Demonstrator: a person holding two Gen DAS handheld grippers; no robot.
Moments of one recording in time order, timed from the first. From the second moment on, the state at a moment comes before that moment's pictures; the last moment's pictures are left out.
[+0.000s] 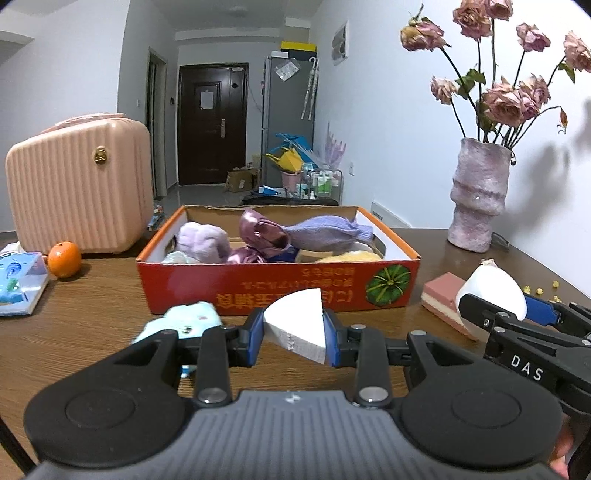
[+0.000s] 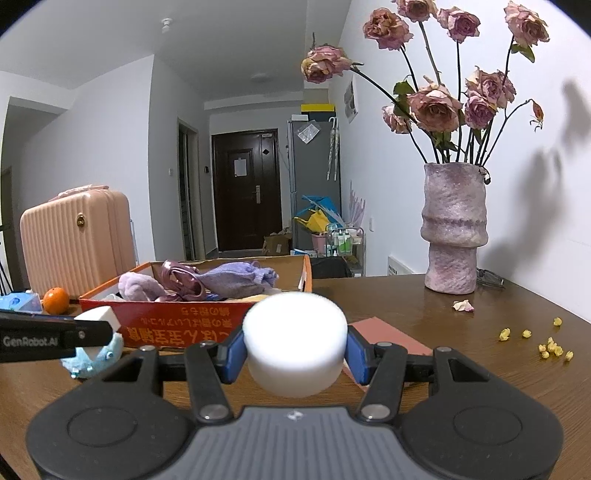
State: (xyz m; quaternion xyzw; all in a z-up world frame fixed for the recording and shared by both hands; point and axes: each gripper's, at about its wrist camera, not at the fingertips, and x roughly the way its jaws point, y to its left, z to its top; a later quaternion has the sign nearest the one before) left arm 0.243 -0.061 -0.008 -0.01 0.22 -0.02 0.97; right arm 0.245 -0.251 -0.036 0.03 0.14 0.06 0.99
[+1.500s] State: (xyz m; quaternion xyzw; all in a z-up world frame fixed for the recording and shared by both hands) left arm 0.330 -0.010 0.010 -0.05 0.18 0.03 0.98; right arm 0.352 -0.200 -0.028 0.04 0.10 0.03 0.99
